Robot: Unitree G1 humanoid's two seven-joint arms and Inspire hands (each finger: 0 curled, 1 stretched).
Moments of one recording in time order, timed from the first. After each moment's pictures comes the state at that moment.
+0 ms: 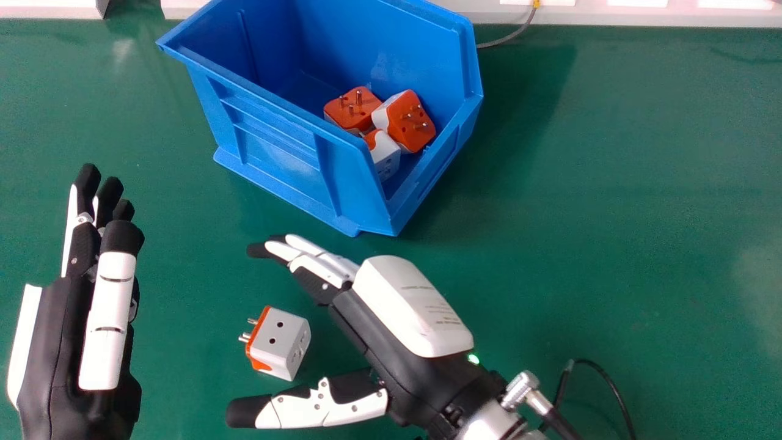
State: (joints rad) left arm 0.52 0.06 0.24 -0.37 -0.25 -0.26 -0.20; right arm 0.16 -0.10 0.62 -0.22 -0.75 -0.08 0.07
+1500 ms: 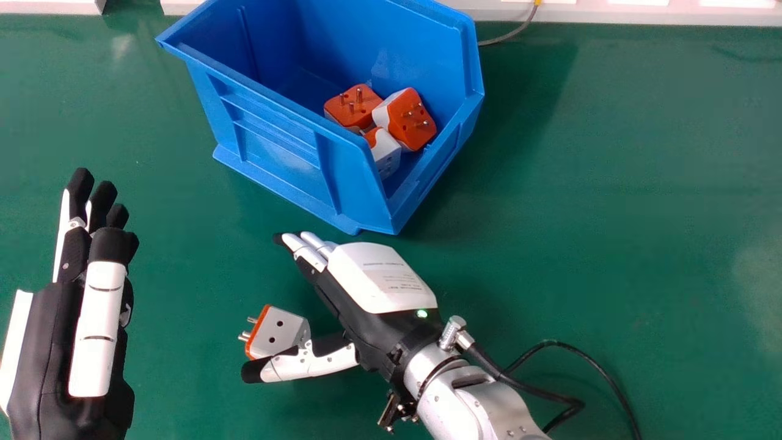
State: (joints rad) left arm 0.54 0.07 0.25 -0.37 -0.28 -0.26 -0.23; right arm -0.21 0.01 0.68 0.26 -0.84 0.14 -0.02
